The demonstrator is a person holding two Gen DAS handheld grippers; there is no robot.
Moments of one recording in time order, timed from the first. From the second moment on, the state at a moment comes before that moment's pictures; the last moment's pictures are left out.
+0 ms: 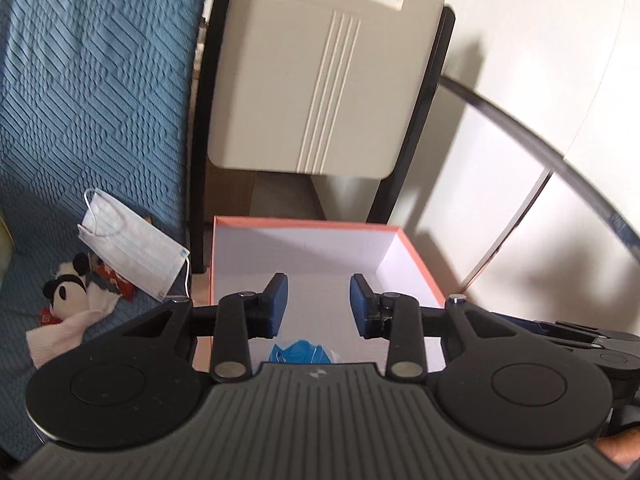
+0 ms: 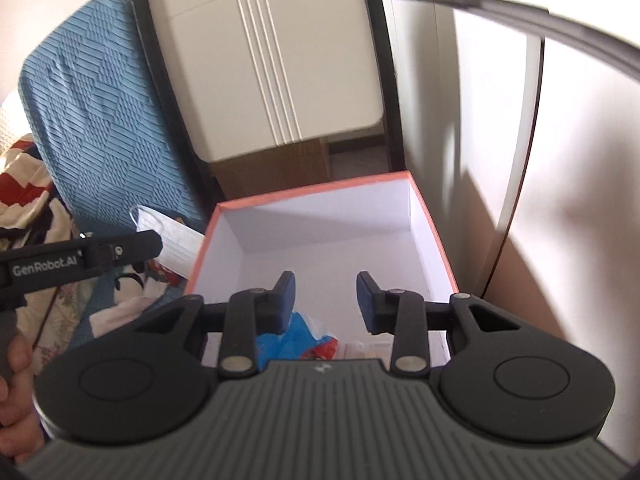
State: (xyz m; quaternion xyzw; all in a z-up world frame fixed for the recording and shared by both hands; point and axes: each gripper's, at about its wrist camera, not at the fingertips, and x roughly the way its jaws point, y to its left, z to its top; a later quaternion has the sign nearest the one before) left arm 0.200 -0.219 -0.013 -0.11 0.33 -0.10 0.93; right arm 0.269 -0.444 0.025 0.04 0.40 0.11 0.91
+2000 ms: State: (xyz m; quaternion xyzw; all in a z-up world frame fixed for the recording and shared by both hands) left arm 0.096 0.012 -0.071 -0.16 0.28 -0.02 0.95; right arm 0.164 -0.210 -0.042 -0.05 0.41 0.19 0.89
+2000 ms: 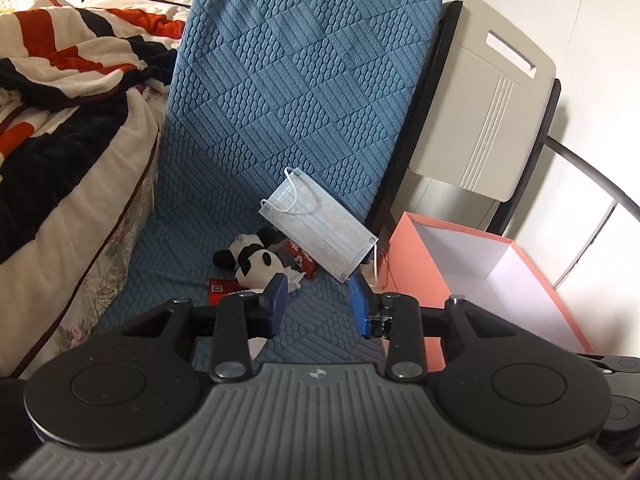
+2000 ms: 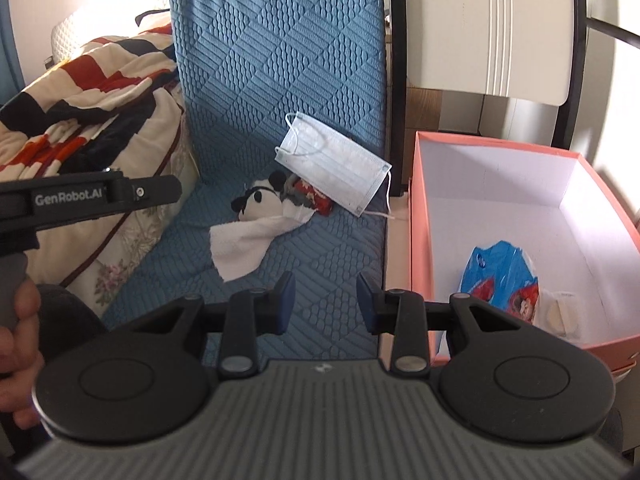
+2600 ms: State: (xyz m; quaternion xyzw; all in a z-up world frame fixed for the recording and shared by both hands) left arm 0.153 0.018 -0.098 -0.16 0.29 -0.02 0.94; right arm 0.199 -0.192 -0.071 -0.10 0.40 0.20 0.89
